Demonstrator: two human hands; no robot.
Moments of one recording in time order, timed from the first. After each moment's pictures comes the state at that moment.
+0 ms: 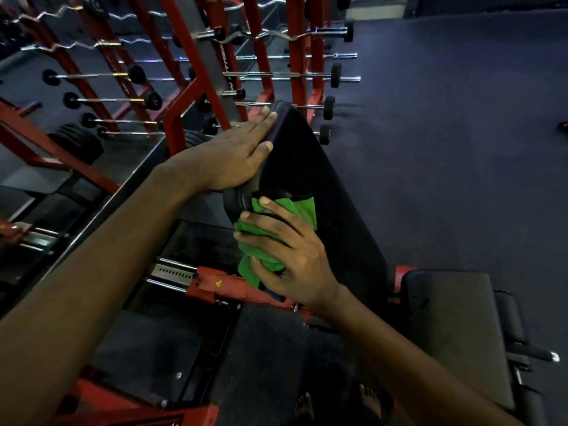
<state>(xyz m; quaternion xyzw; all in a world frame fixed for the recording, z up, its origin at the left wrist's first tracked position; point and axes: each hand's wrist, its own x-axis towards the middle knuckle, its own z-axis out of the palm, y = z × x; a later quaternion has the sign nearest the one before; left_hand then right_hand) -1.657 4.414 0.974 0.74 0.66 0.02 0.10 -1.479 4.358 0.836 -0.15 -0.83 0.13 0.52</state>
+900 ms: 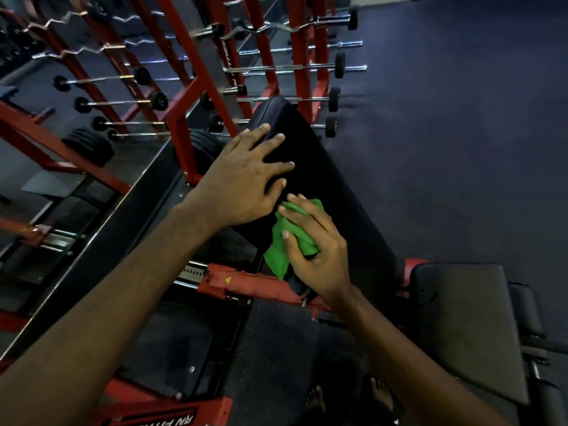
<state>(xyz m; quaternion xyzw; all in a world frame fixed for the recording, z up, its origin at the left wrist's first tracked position) -1.625 4.386 0.944 0.79 0.59 -0.02 -0.15 -1.460 4.369 0.807 -0.28 -0.72 0.30 0.56</state>
